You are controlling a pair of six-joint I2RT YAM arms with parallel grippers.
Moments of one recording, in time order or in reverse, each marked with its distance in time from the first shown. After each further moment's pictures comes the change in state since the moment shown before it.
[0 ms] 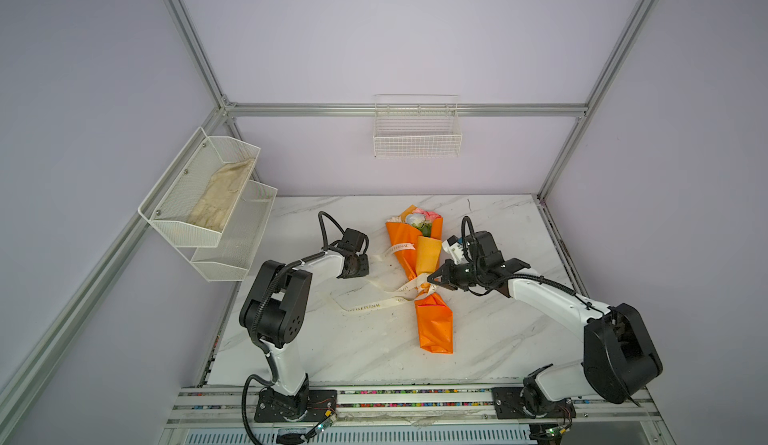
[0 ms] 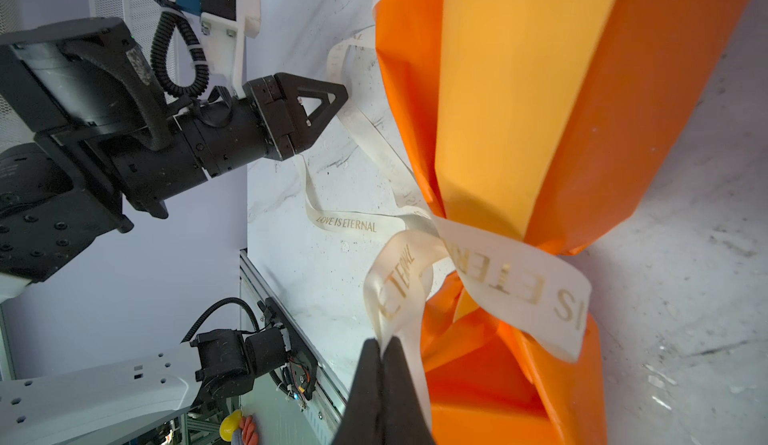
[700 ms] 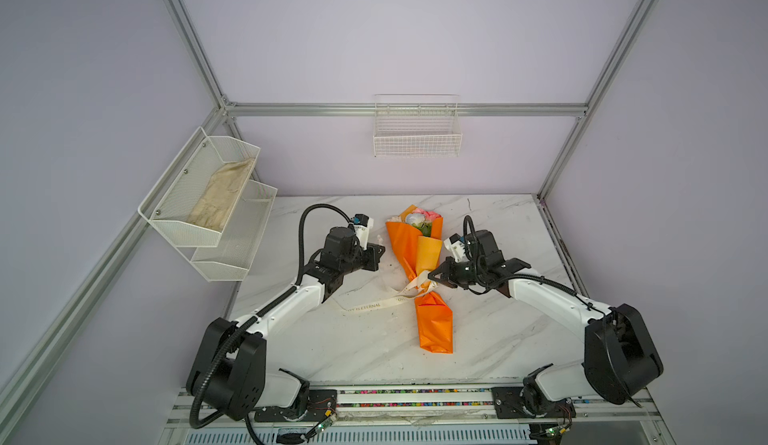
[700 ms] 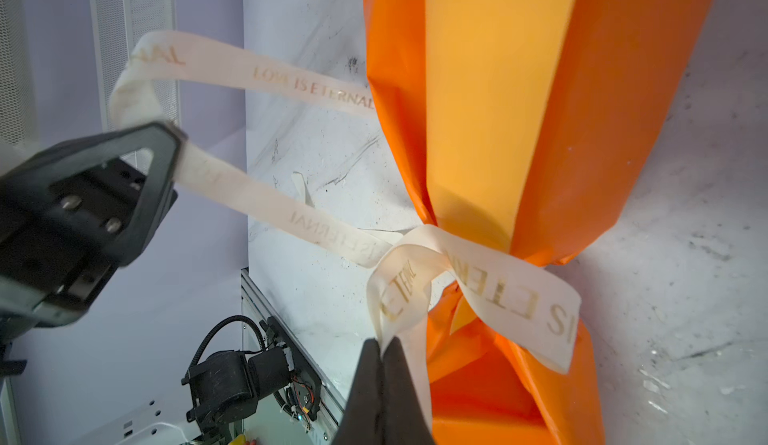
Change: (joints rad) left arm -0.114 -0.491 -0.250 0.391 0.435 0.133; right arm 0.000 -0.006 0.000 0.023 0.049 0.060
